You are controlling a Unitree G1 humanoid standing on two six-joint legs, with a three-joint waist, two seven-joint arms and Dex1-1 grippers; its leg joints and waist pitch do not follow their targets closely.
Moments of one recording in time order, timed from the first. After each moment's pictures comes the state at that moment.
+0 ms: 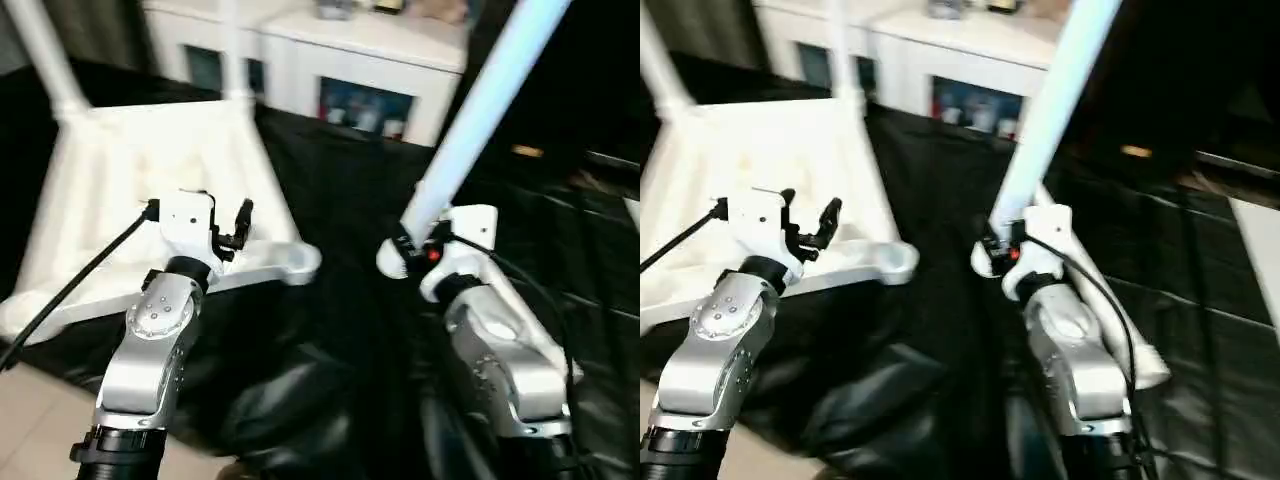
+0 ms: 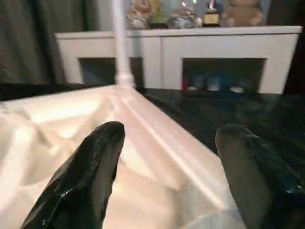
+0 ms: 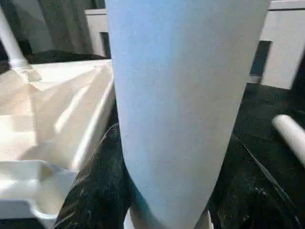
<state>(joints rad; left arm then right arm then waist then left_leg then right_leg) -0.24 0.20 0.00 -0.12 -0.08 0.26 -0.07 -0.23 -0.06 0.03 -0.10 0.20 0.36 0.17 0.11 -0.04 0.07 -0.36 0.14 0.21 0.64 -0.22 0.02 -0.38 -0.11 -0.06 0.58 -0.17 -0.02</state>
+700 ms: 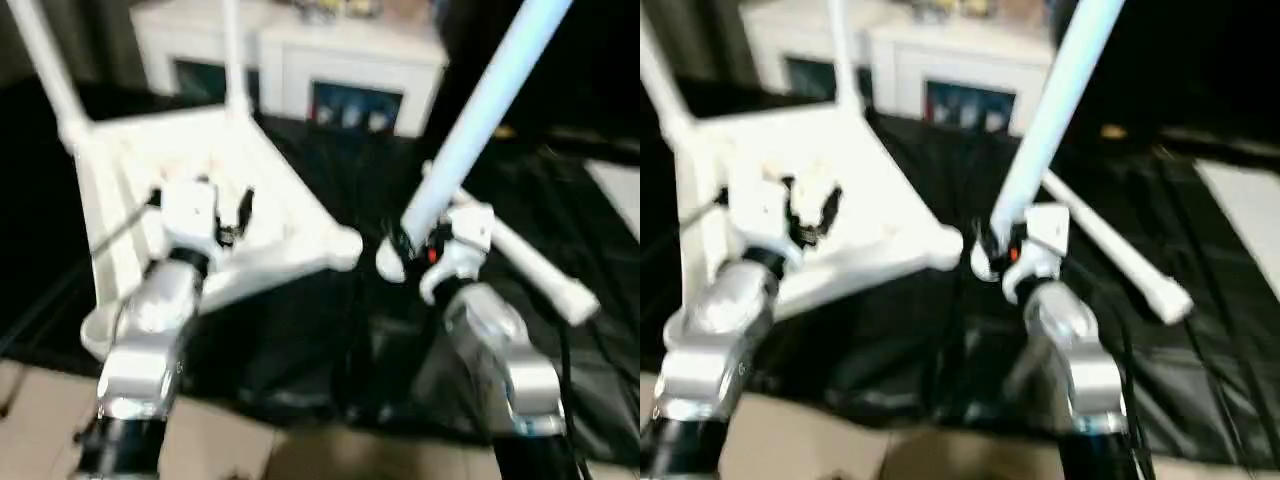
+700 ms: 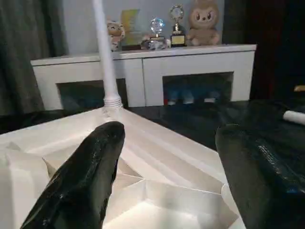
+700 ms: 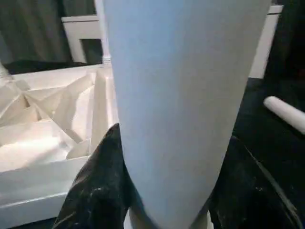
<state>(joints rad) -0.28 0.20 0.01 -0.08 -0.07 0.23 -0.11 -0.24 -0.06 0.00 -0.06 0.20 0.34 0.17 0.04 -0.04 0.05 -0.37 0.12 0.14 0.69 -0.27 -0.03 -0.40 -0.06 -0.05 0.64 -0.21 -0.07</state>
